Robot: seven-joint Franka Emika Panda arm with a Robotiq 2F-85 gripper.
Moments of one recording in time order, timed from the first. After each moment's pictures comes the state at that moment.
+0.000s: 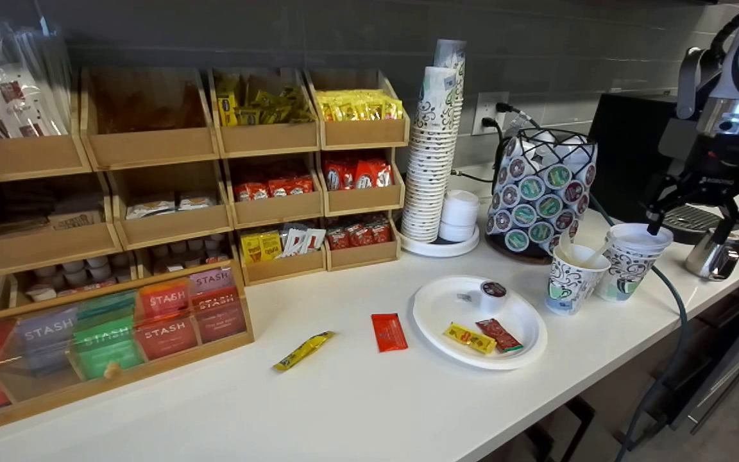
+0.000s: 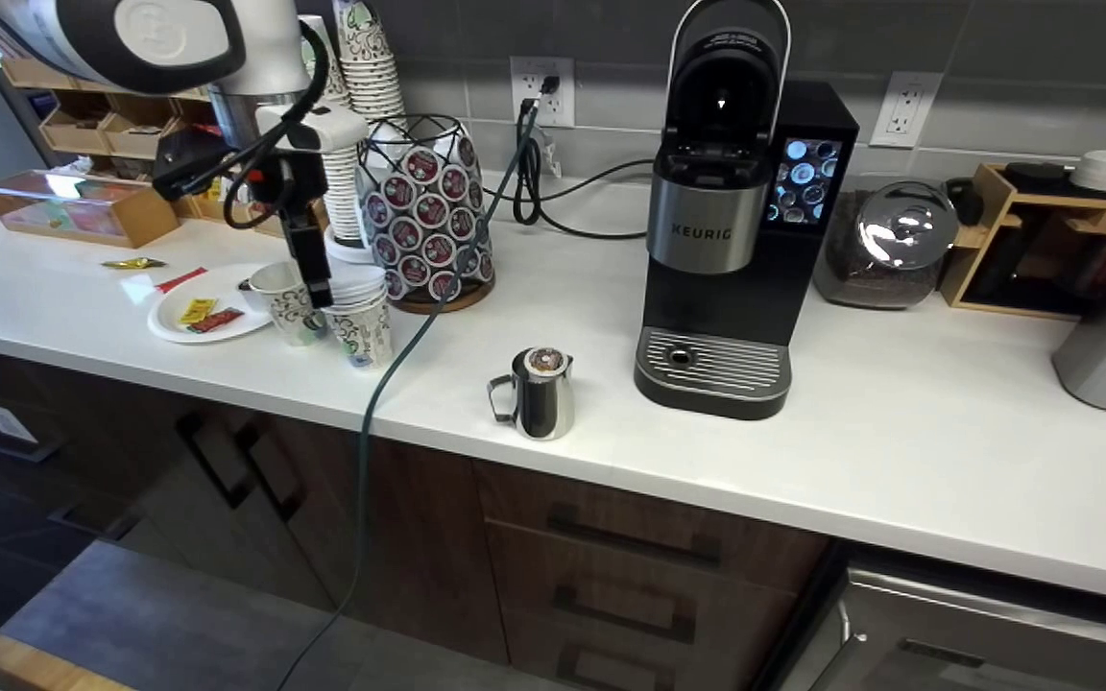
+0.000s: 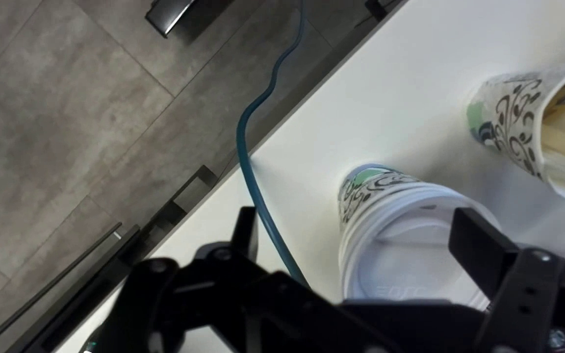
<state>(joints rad) -0.19 0.02 -0.12 -2.34 0.03 2.31 0.41</state>
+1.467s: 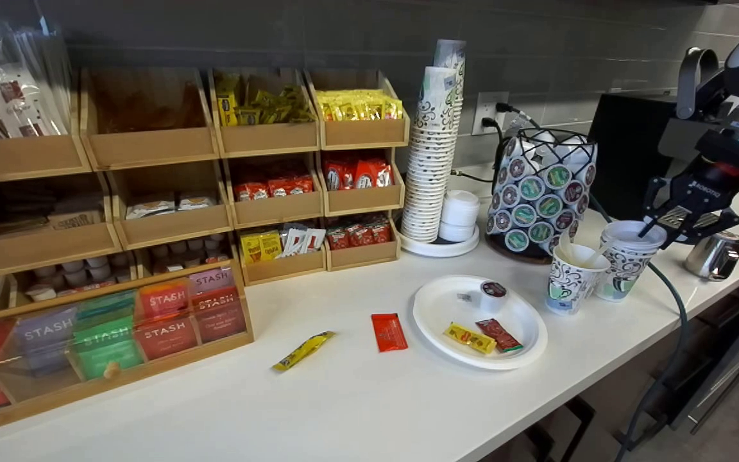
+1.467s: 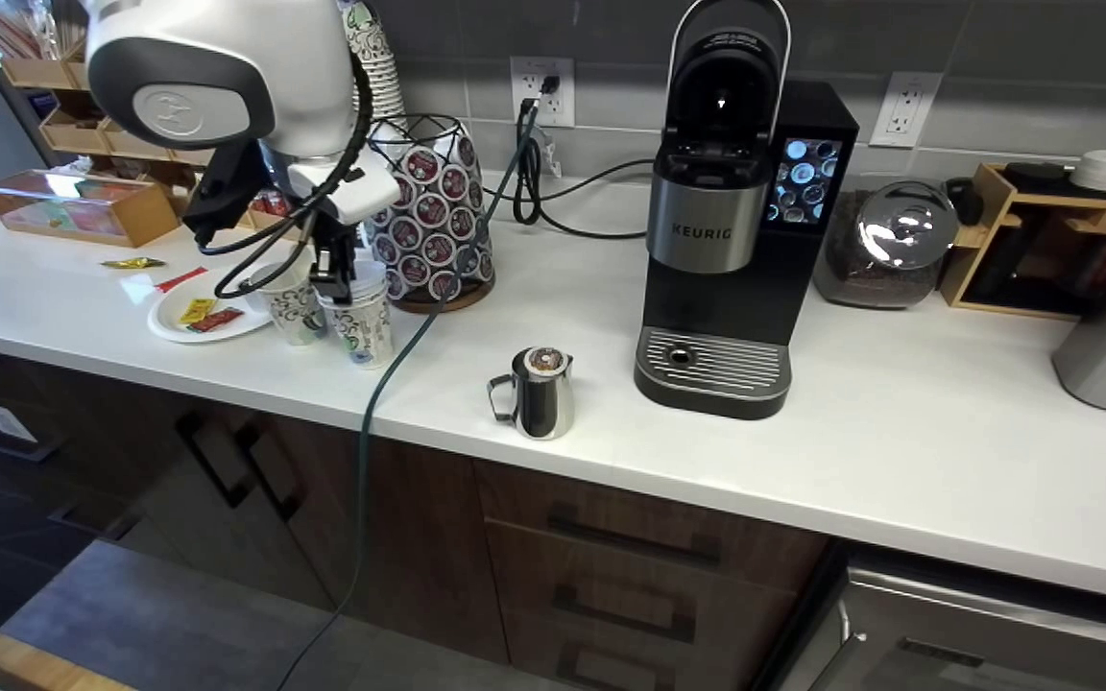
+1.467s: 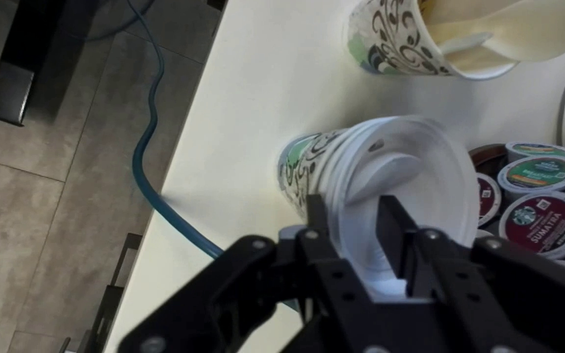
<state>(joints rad) -0.20 0.09 -0.18 -2.34 0.55 2.45 0.31</state>
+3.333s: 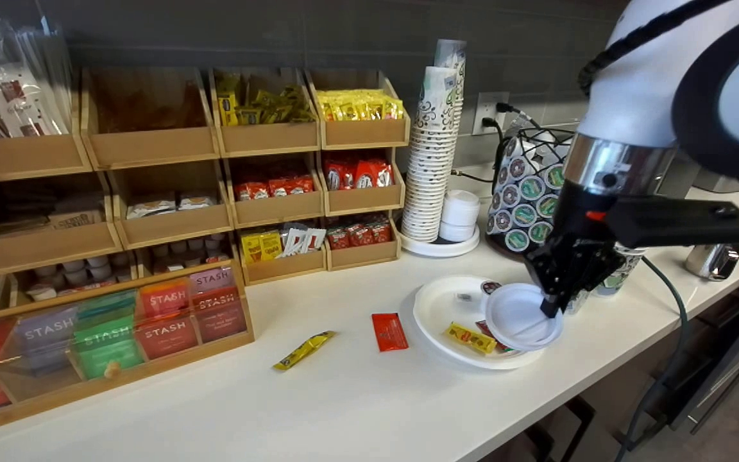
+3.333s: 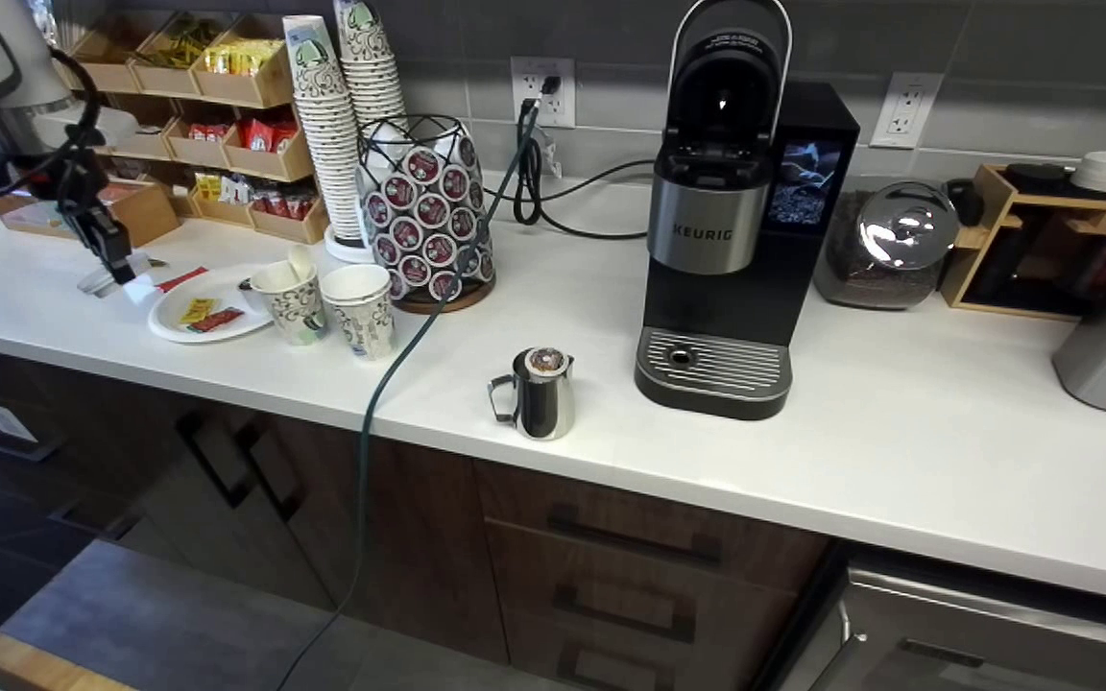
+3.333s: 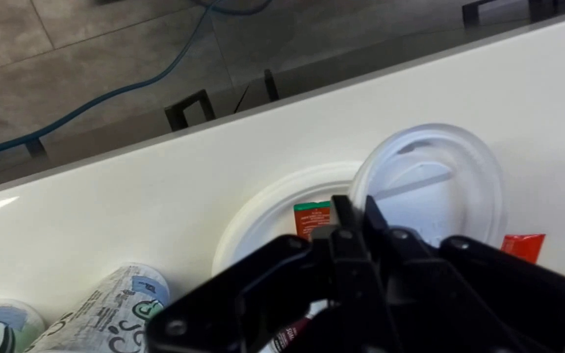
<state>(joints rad) 0.10 0.03 0.24 -2.43 0.03 2.49 0.55</state>
